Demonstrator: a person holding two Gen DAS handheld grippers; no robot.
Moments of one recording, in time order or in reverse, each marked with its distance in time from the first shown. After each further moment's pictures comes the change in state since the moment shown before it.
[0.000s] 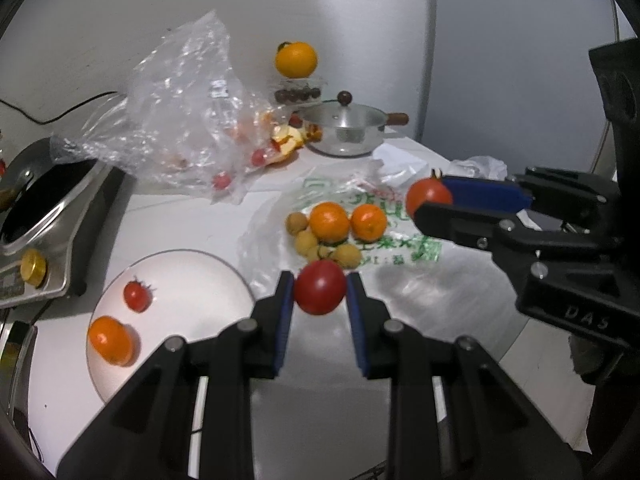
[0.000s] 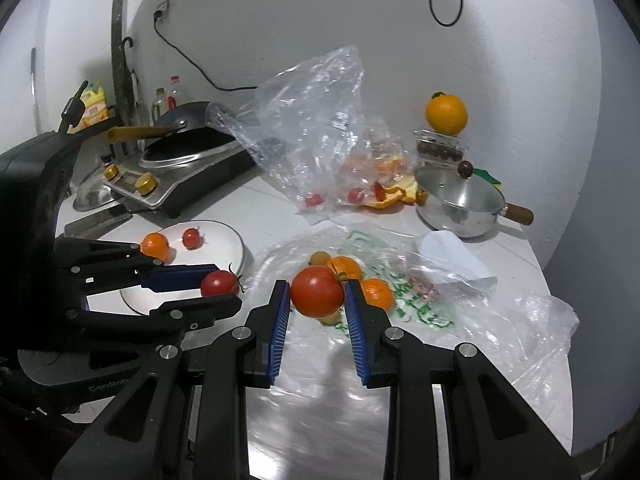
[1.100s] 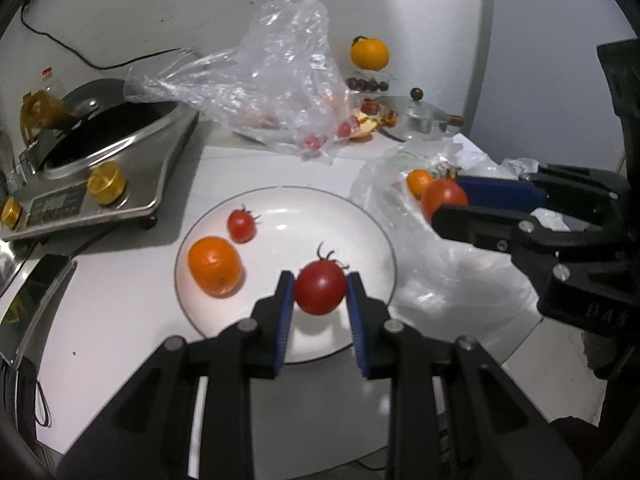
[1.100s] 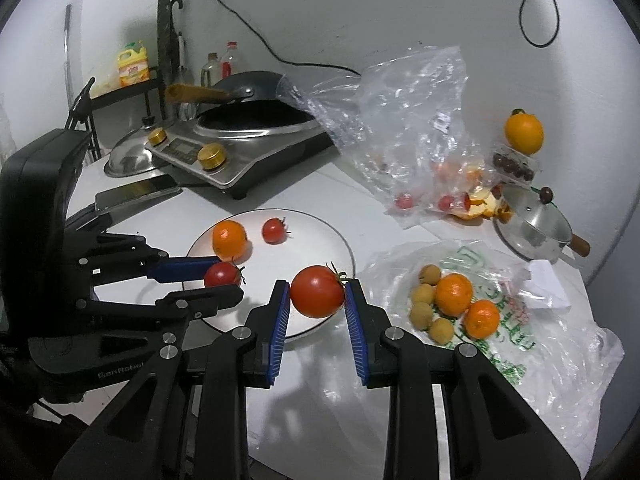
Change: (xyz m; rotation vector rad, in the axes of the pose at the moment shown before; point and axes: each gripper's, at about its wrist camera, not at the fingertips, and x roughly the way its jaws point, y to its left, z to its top) left arm -0.033 0.096 -0.061 -0.128 0.003 0.066; right arm 0.038 0.109 0.014 -0.127 0.069 0.080
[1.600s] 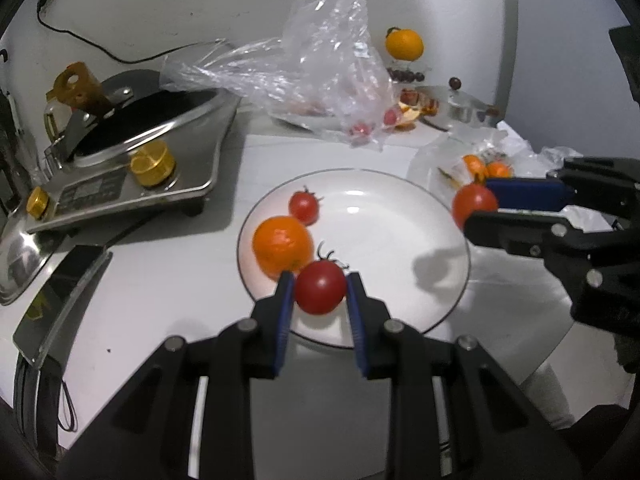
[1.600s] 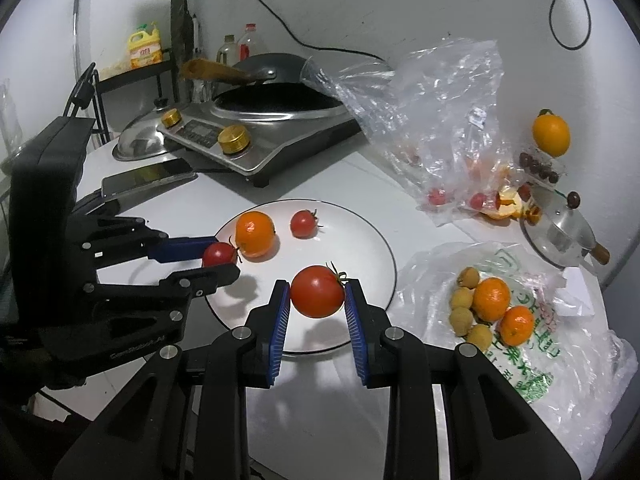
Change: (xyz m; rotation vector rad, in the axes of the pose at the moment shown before) left arm 0.008 0.034 -0.013 0.013 0.012 0.111; right arm 0.027 0.027 0.005 -0.035 0.048 0.031
